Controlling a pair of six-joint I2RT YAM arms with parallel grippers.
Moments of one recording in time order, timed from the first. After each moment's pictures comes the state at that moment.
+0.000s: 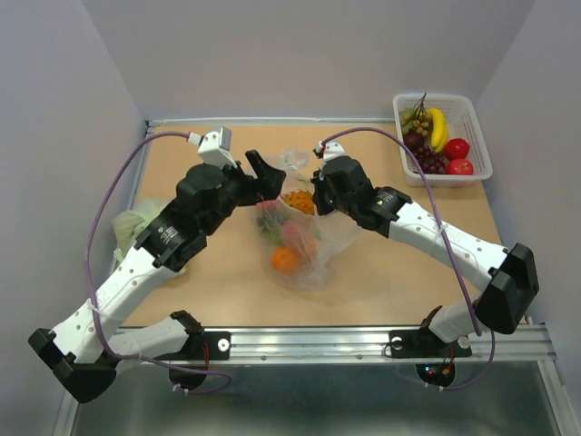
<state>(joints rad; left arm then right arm) -0.68 1.02 1.20 -0.38 -0.23 -0.62 0.81 1.46 1.28 -0.41 0.25 0.32</state>
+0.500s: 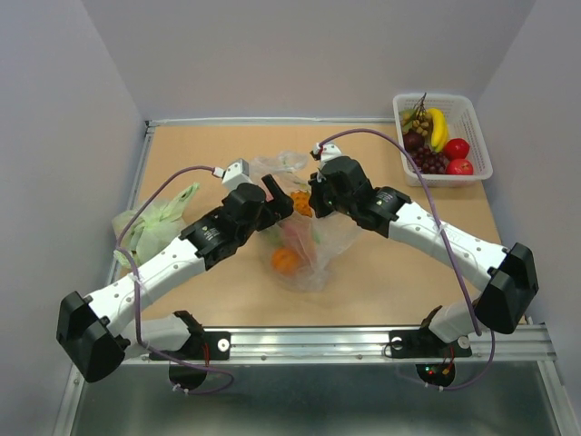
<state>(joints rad) -0.78 1.11 0.94 -0.37 -0.37 -0.95 0.81 1.46 1.28 -0.41 0.18 0.32</state>
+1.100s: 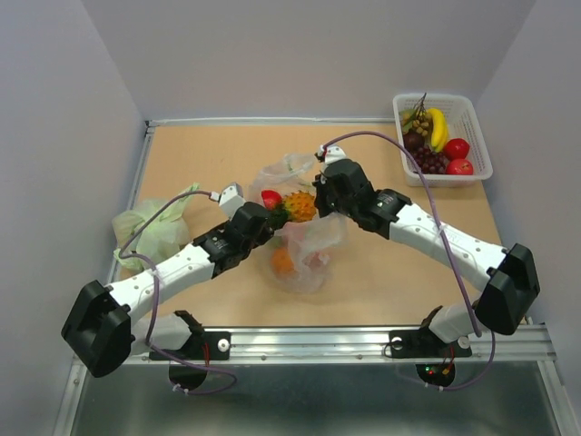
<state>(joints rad) -0.76 1.17 0.74 -0.26 -0.46 -1.07 0.80 1.45 1.24 -0.41 0.22 0.32</state>
